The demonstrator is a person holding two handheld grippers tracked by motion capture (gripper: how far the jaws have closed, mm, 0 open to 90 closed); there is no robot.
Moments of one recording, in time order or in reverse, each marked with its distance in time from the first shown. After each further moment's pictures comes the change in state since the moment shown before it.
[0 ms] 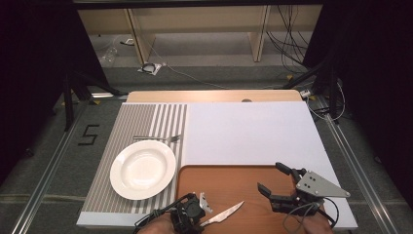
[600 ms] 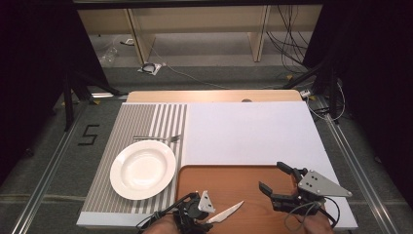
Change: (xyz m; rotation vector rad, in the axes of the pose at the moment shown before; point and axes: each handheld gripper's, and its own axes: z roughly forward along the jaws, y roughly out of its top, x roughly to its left) left arm -0.008 0.005 -0.002 -0.163 -0.016 0.054; right arm -0.003 0.000 -0.002 -0.006 -0.008 0.019
